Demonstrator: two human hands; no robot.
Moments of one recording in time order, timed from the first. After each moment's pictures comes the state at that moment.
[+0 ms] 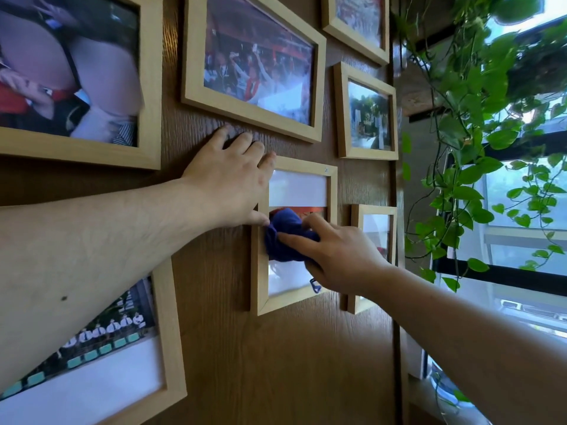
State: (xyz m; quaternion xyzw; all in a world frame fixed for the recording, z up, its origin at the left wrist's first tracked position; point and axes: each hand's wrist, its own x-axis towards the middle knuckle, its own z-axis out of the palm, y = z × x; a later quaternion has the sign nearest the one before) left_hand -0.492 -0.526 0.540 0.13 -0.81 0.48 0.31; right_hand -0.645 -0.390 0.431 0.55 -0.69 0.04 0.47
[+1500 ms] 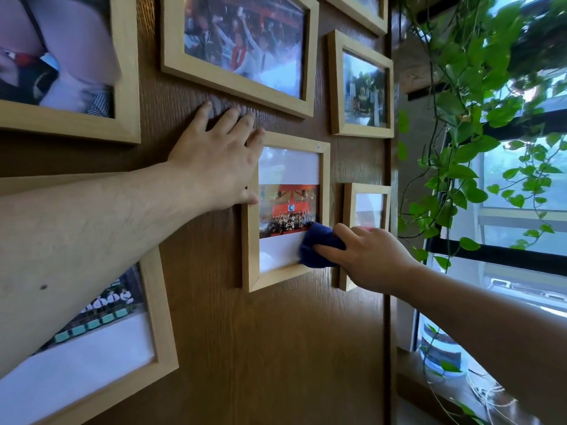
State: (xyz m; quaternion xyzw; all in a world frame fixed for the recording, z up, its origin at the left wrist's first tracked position) left_hand -0.496 -0.525 0.532 0.16 -0.82 0.45 0.31; right_hand -0.687 -0.346 0.390 0.51 -0.73 -0.10 0.43
